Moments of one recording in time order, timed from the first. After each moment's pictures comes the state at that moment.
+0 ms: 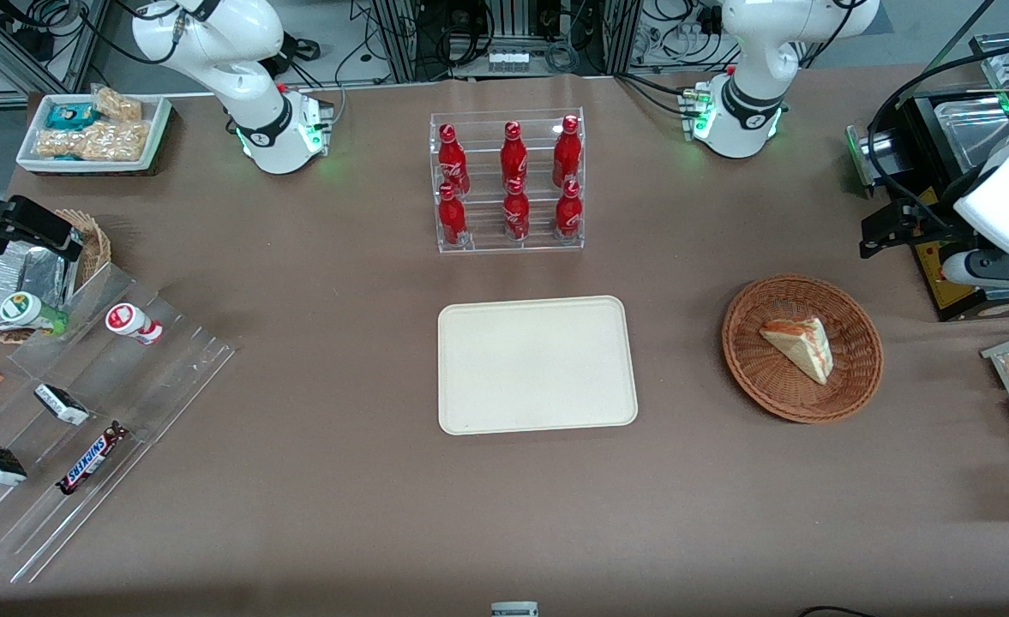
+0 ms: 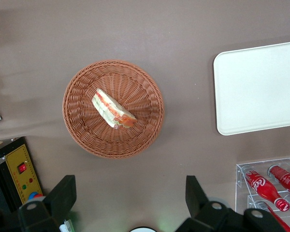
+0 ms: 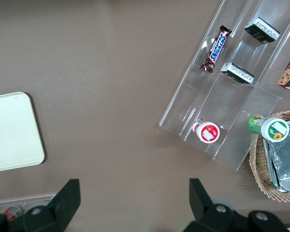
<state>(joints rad) -0.06 0.07 -0.01 -1.47 -0.02 1.46 0.03</state>
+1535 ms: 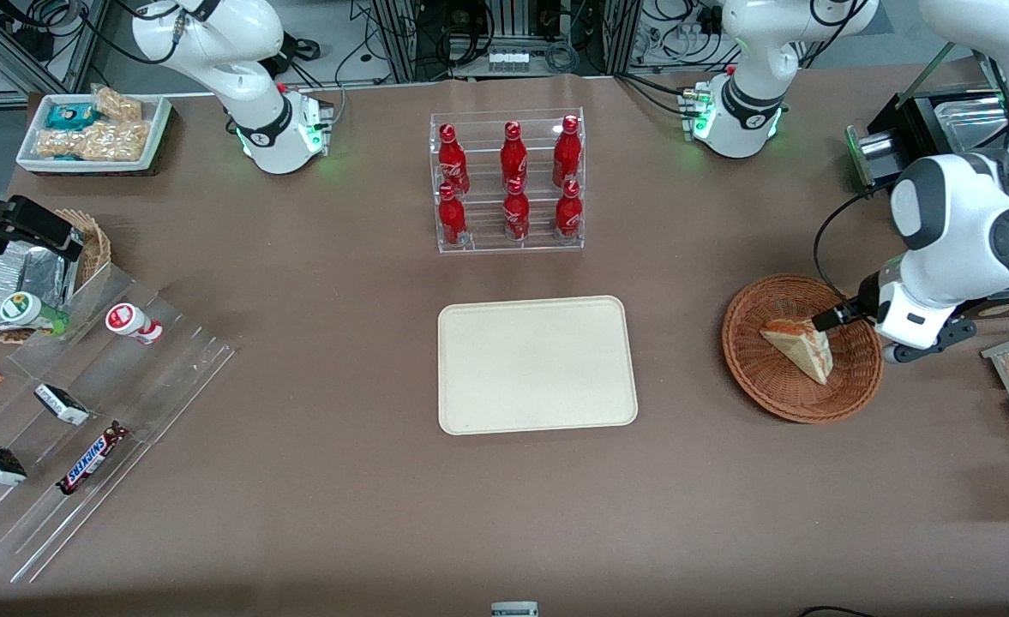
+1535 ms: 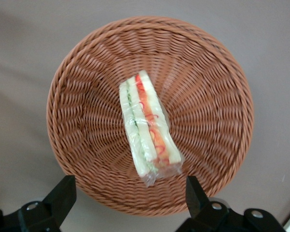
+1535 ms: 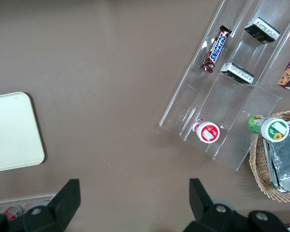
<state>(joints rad) 0.01 0.13 0.05 -2.14 0.00 2.16 -0.47</state>
